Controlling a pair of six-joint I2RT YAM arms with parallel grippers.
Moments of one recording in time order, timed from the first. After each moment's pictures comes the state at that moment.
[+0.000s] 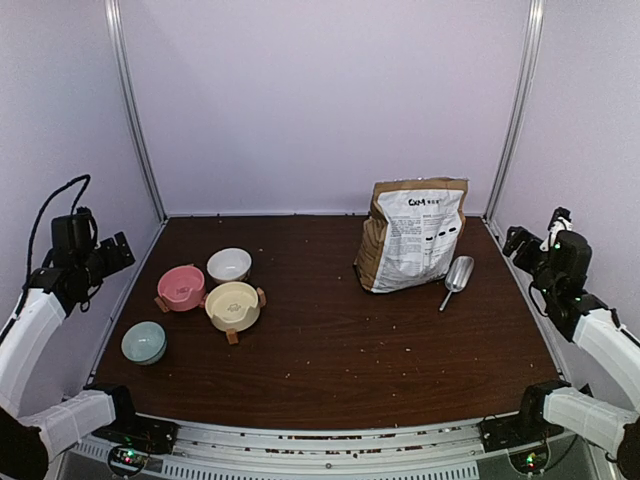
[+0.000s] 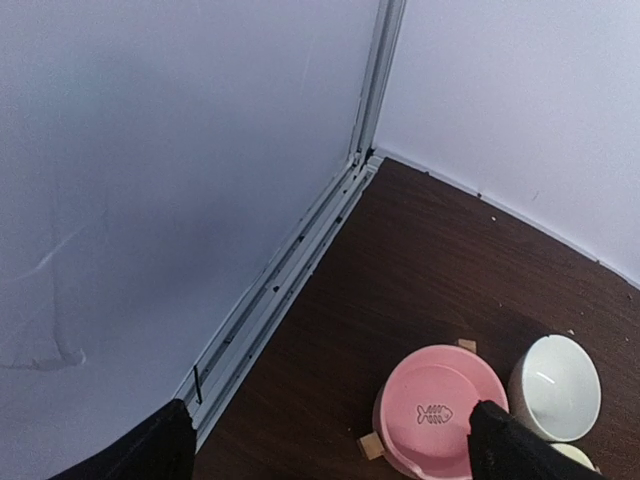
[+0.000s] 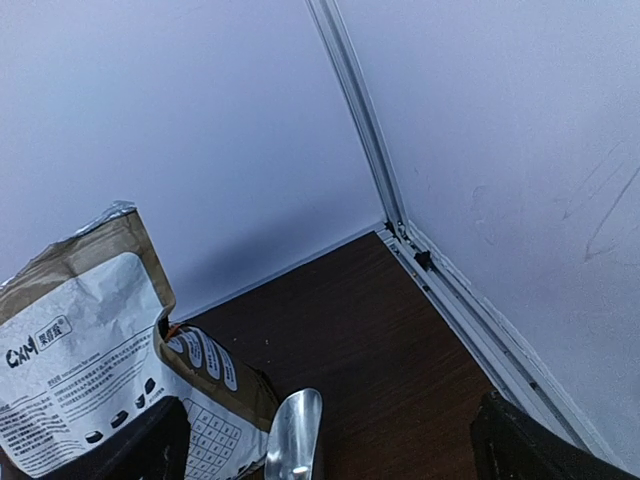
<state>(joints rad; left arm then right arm) 0.06 0.82 0.74 -0.40 -0.28 -0.31 0.02 0.79 0.48 0.16 0.22 0.41</state>
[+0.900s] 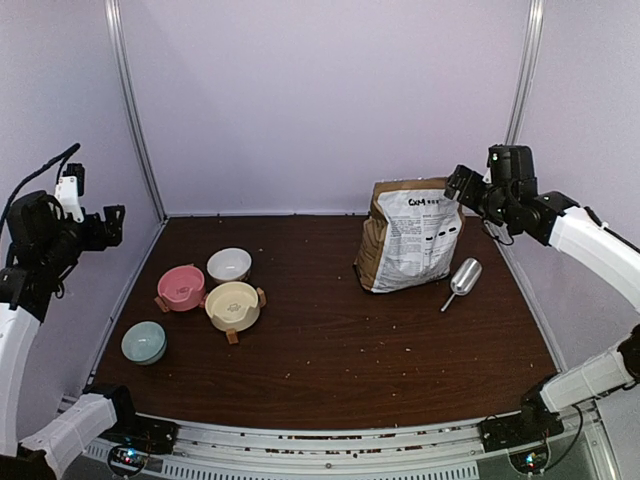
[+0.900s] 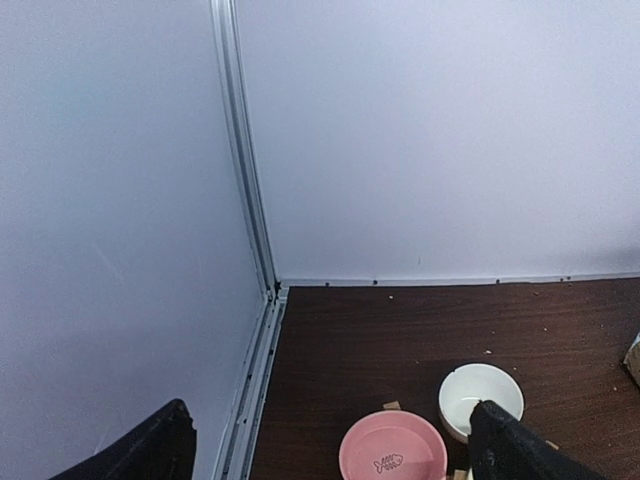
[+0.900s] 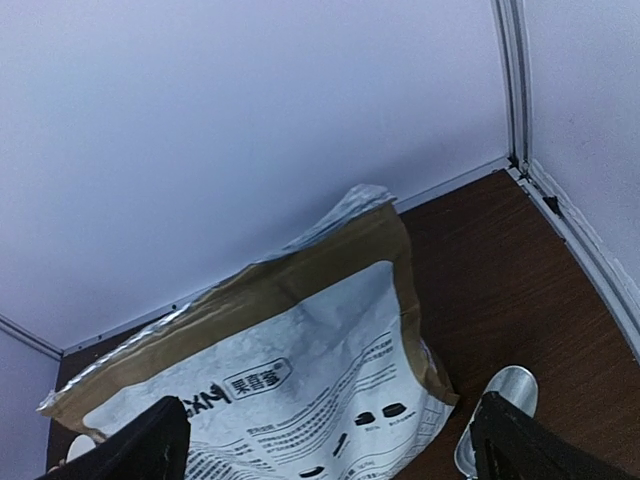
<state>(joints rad) 0.06 0.69 0.93 -0.42 0.01 0.04 0.39 1.29 1.22 -0.33 0.34 0.60</state>
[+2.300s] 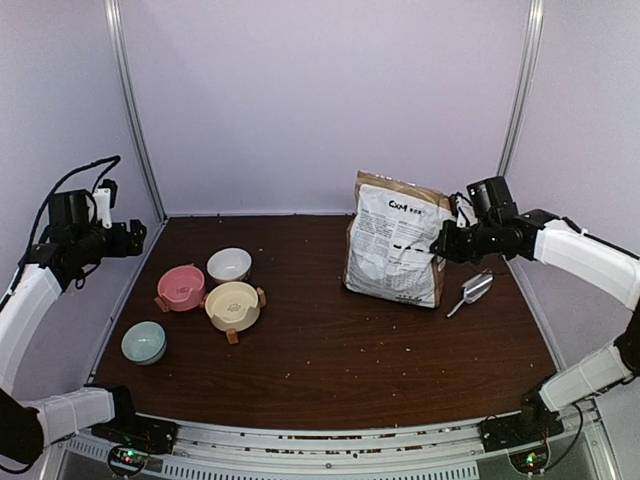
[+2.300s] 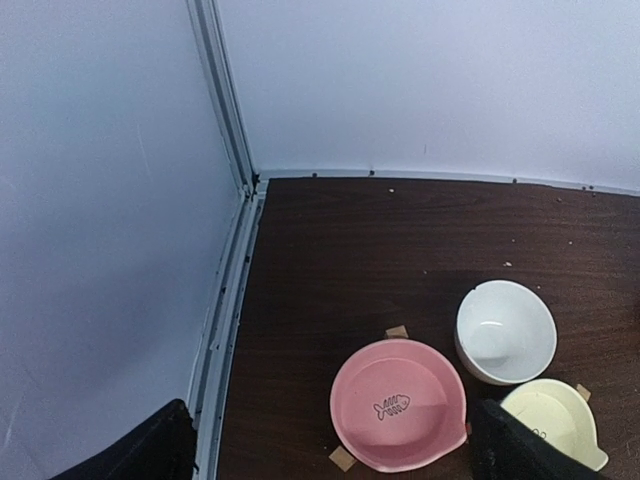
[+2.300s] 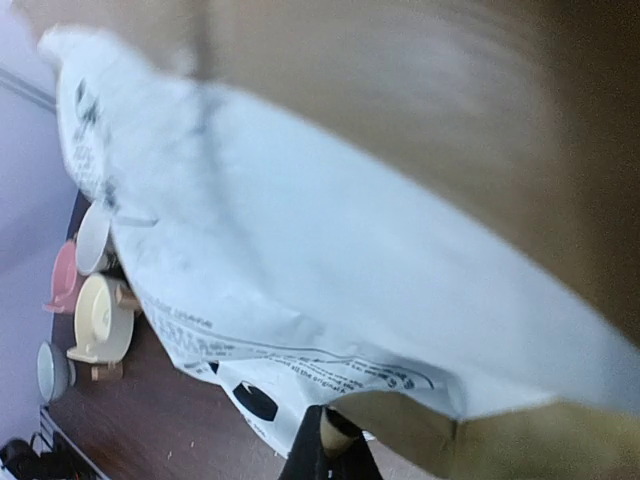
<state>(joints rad) 0.06 0.93 0.91 -0.43 0.02 0.03 0.41 1.34 1.09 -0.47 -0.11 0.54</state>
